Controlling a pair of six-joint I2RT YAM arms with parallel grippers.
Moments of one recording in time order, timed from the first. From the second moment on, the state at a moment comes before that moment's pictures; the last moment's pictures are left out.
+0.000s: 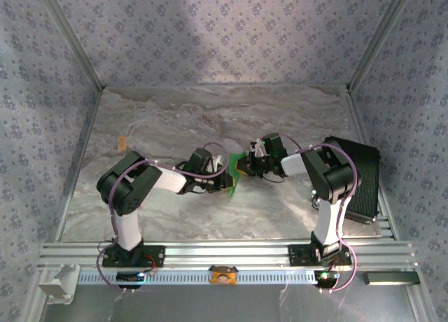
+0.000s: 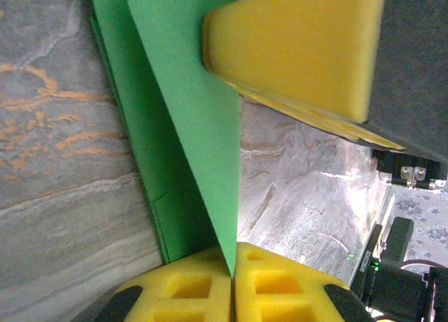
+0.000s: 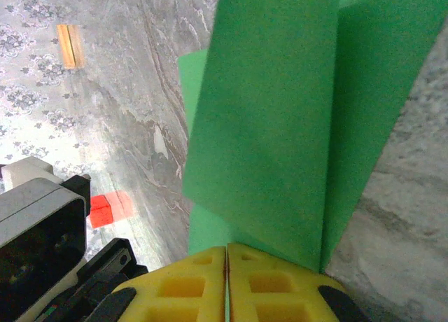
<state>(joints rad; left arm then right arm) -0.72 1.85 0.72 0.39 0.59 -0.91 0.40 1.90 0.80 0.29 -0.76 0.82</state>
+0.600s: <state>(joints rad) -0.73 1.82 0.77 0.27 0.55 -0.95 0.41 1.90 0.82 0.22 -0.73 0.77</state>
